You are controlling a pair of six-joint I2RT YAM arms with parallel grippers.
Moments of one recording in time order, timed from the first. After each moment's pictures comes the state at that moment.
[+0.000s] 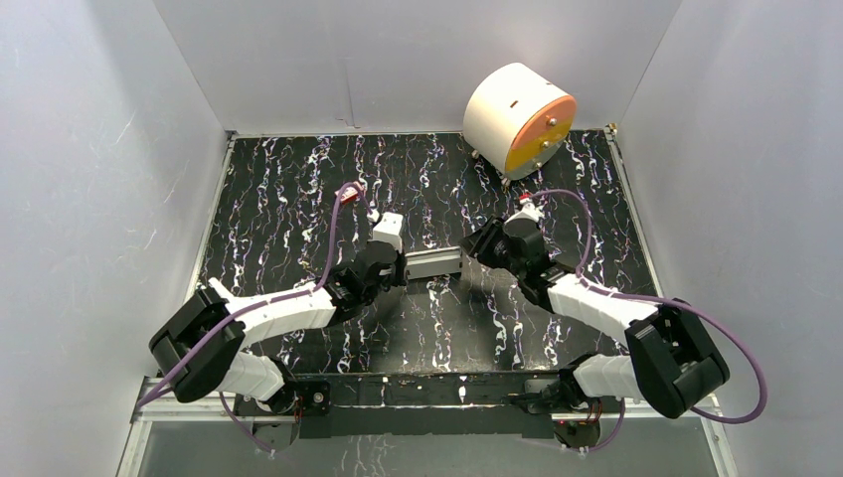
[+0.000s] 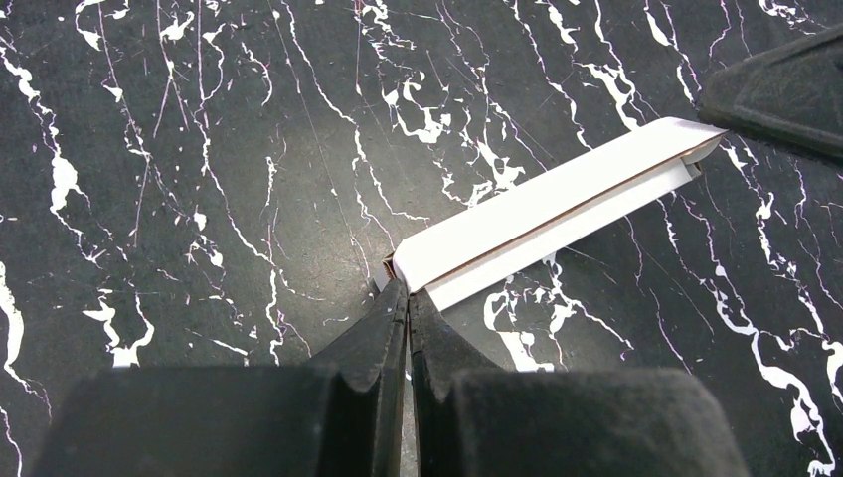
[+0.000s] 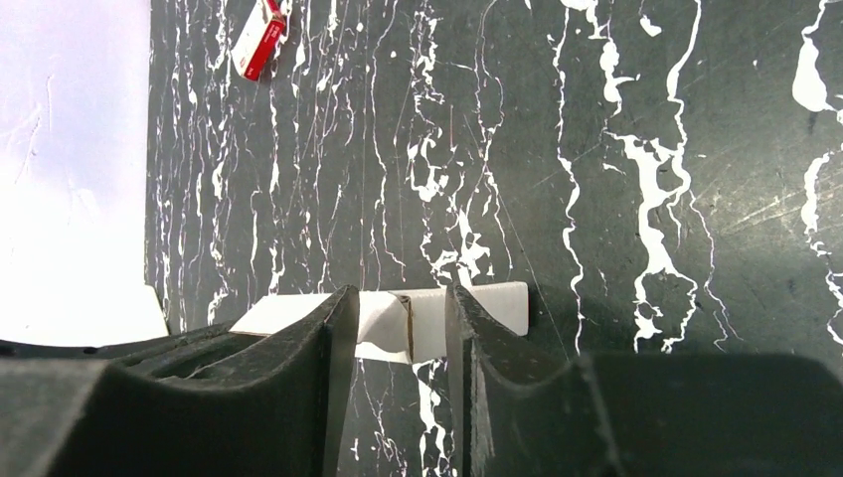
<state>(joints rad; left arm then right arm) -0.87 1.37 0.62 0.22 -0.38 -0.39 0.58 1.26 0.55 0.26 0.03 0.87</state>
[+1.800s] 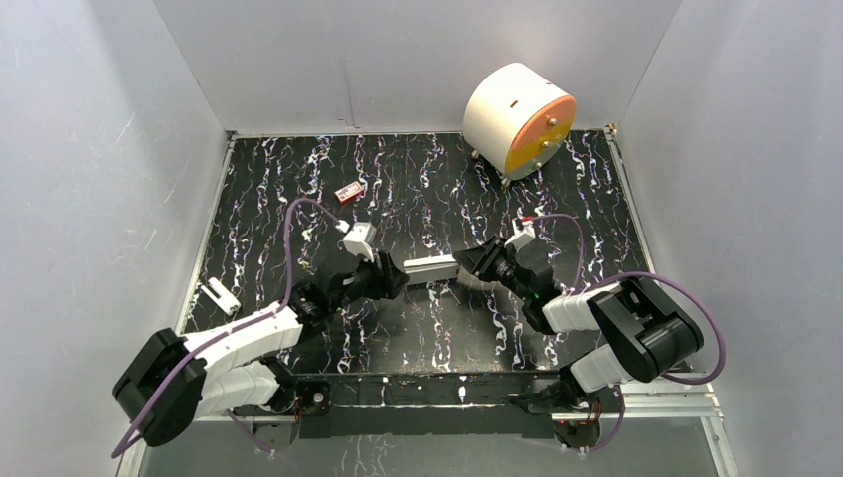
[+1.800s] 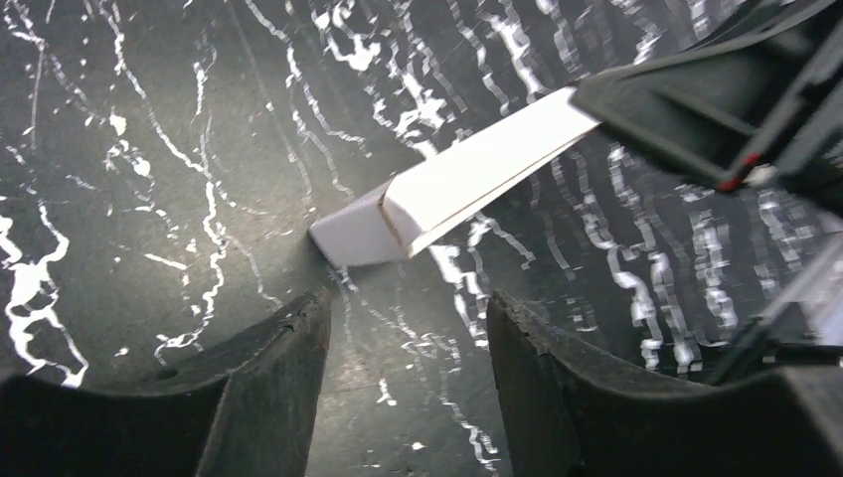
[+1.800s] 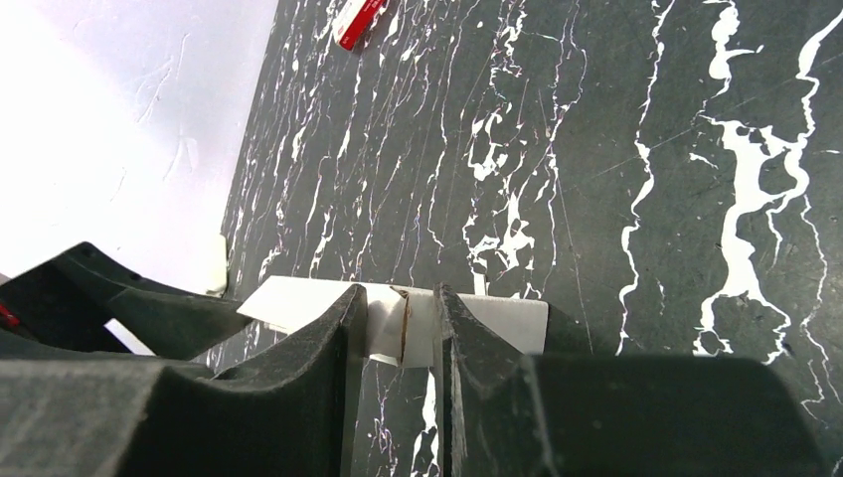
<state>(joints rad) -0.78 1.13 0.44 0.22 -0.08 -0.52 0.55 1.46 0.26 0.97 -0.15 0.89</state>
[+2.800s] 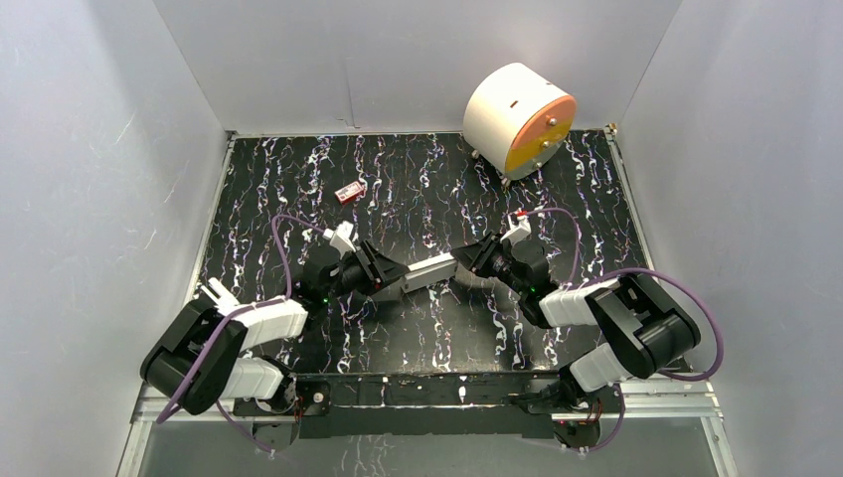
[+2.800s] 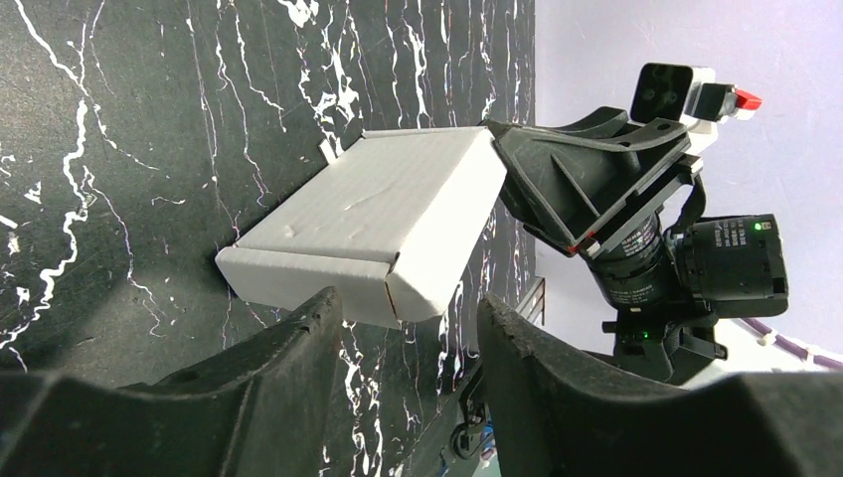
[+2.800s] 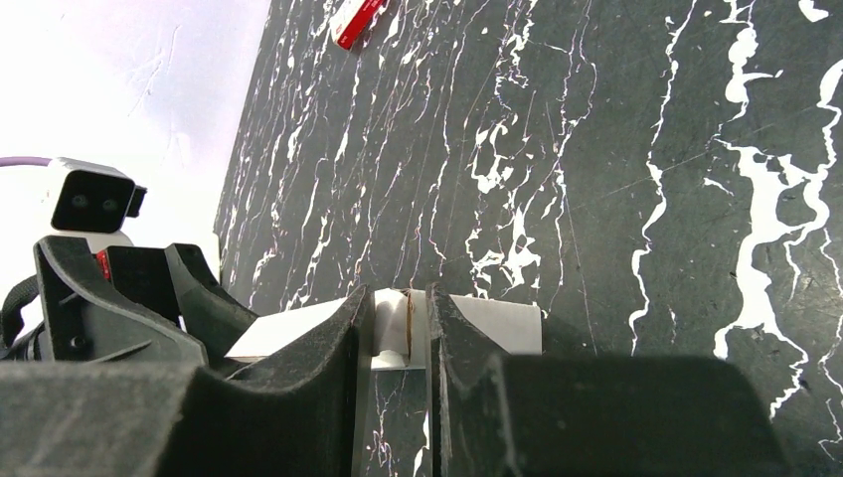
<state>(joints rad) -0.53 1.30 0.33 0.61 0.34 -1.09 0.56 1.48 0.32 0.90 -0.16 0.86</state>
